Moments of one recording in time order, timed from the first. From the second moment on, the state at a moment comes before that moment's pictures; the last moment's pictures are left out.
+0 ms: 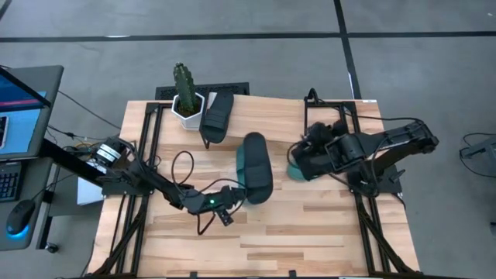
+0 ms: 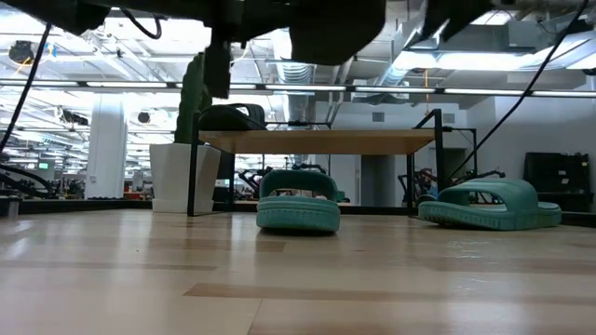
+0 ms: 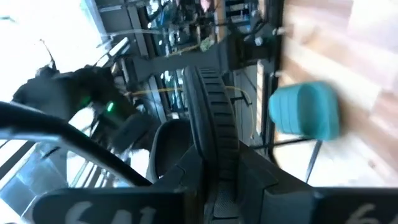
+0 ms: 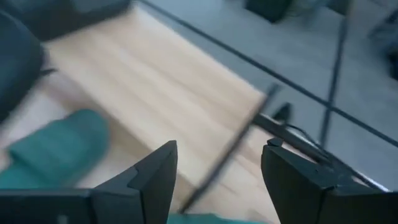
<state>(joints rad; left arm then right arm) -0.45 1.73 0.76 1.03 -0.70 1.72 0.28 1.40 1.45 -1.51 0.93 1.12</state>
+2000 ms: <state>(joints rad) 0.22 1.16 0.81 0.31 0.17 1.33 0.74 1.48 0.79 -1.19 1.39 1.66</state>
